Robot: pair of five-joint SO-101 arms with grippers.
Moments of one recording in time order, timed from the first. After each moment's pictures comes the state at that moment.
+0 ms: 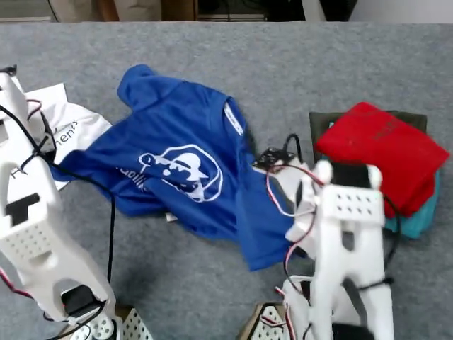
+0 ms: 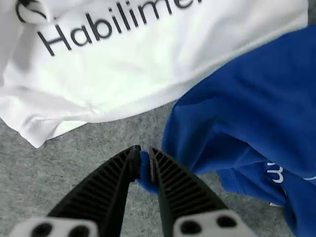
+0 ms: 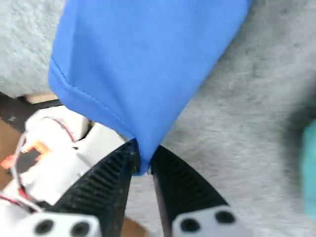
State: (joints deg) left arm -30.2 24.3 -26.9 100.3 -12.5; right arm 4.7 -37.8 42.7 100.7 48.4
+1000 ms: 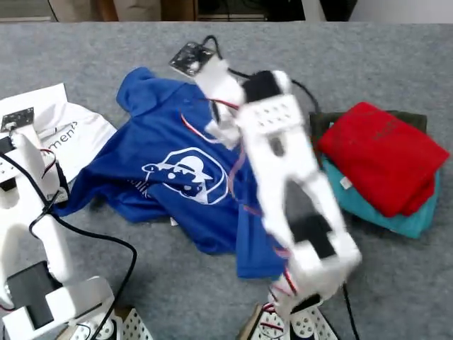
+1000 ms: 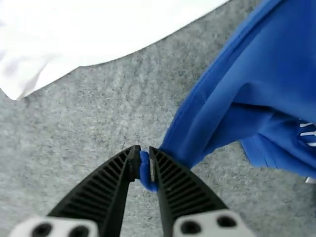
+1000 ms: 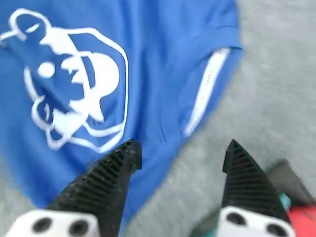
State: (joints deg) left arm -32.1 -11.5 25.8 79.3 -17.1; right arm -23.6 15.9 -19.0 86.1 22.8
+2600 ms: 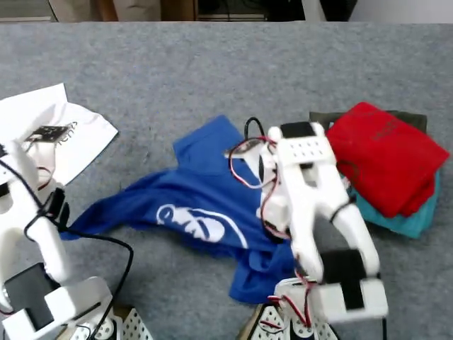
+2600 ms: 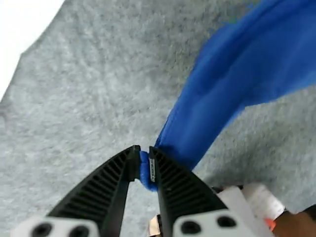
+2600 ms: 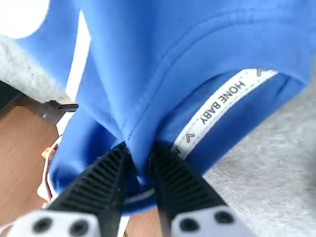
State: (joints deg) left arm -36.8 -11.9 26.7 89.8 -49.8; right arm -10.9 -7.5 29.1 101.1 30.3
